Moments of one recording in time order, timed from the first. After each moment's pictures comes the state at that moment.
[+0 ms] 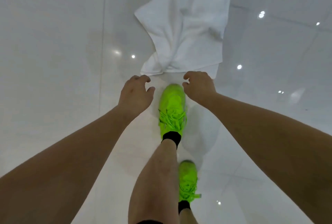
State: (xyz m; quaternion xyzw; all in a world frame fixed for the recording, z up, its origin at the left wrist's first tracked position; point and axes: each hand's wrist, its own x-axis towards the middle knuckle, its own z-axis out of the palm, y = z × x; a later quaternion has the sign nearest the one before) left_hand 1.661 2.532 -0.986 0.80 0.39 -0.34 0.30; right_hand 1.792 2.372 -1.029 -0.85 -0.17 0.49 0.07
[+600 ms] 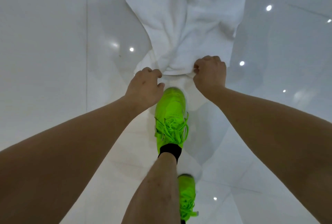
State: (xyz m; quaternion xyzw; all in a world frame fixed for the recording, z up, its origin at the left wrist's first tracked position) left_hand 1.694 2.522 -1.069 0.82 0.32 -0.35 0.32; right_hand 1.824 2.365 -1.123 -0.90 -0.27 0.35 0.03
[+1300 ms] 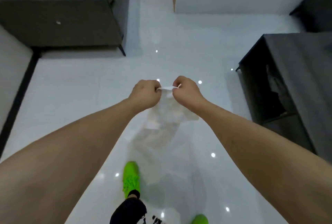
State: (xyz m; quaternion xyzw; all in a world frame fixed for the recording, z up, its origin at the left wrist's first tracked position) left_hand 1.925 2.321 -0.447 0.95 0.12 -0.09 0.28; right_hand 1.972 2.159 -0.432 -0.88 -0.08 0.23 0.41
